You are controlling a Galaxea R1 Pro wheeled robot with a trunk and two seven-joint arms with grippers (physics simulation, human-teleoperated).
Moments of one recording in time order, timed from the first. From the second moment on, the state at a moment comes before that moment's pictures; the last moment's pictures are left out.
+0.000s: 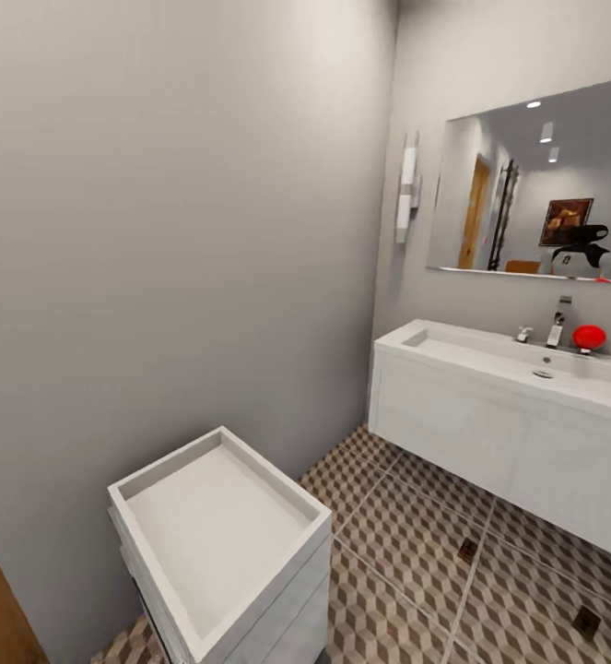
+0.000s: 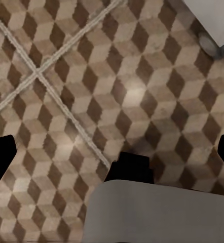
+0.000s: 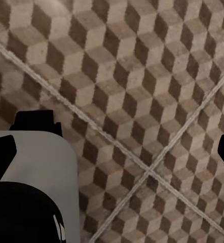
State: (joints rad) left arm -0.18 -0.02 0.22 -0.04 -0.12 -0.11 0.20; right arm -0.12 -0.04 0.04 0.03 0.02 -0.14 -0.23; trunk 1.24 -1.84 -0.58
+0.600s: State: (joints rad) left arm -0.18 -0.02 0.22 -0.04 -0.12 -0.11 0.20; right arm -0.12 -0.05 0.04 0.03 0.02 -0.14 -0.23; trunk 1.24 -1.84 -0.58
